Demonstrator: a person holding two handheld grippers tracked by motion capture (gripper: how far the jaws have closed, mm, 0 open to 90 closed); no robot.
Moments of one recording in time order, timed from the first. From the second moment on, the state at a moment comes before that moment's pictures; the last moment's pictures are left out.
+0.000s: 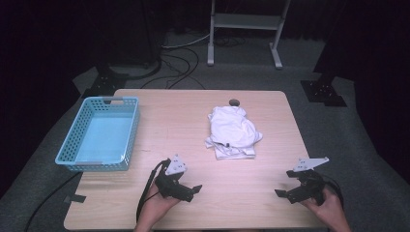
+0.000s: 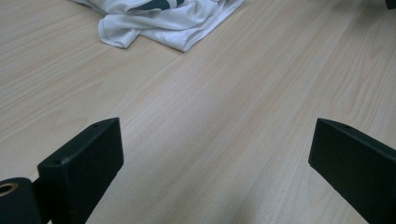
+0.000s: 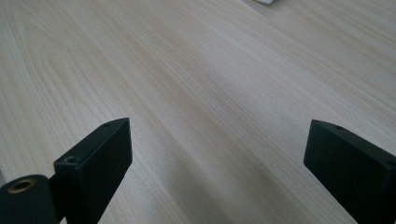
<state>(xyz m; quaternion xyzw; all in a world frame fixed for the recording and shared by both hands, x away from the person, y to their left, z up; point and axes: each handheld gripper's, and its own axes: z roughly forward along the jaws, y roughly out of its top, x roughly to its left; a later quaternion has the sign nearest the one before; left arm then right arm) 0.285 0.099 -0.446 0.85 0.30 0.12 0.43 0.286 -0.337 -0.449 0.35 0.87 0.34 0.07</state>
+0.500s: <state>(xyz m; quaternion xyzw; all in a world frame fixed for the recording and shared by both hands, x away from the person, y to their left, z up) 0.293 0.102 -0.452 0.84 0.31 0.11 0.43 0.321 -0.324 -0.438 0.34 0.88 0.32 0.08</state>
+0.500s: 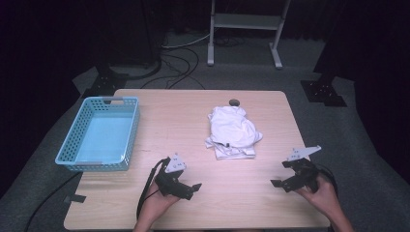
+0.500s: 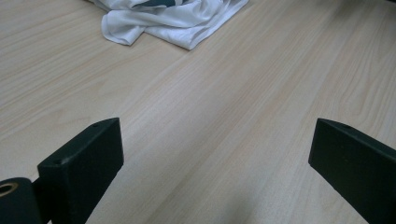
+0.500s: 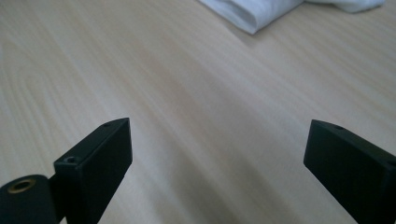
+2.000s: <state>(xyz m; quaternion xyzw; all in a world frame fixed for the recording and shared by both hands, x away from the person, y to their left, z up) 0.289 0.118 -0.452 0.84 0.32 0.12 0.43 0.462 -0.184 -0.451 0.24 0.94 0.24 0.08</state>
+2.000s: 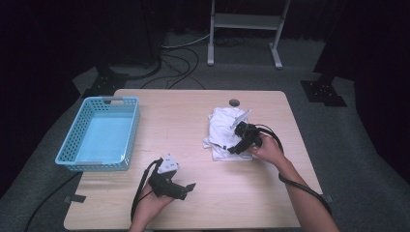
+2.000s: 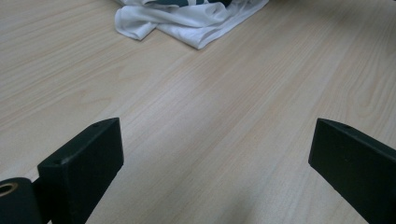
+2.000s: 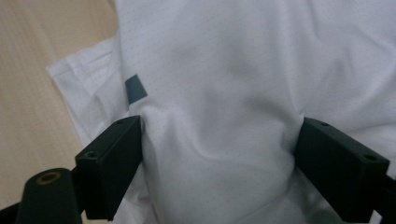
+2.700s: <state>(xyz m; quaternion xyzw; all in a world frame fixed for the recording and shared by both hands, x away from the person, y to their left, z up) 0.285 0.117 -0.448 0.84 0.32 0.12 0.43 0.371 -0.171 -0.454 0.20 0.94 0.27 0.08</state>
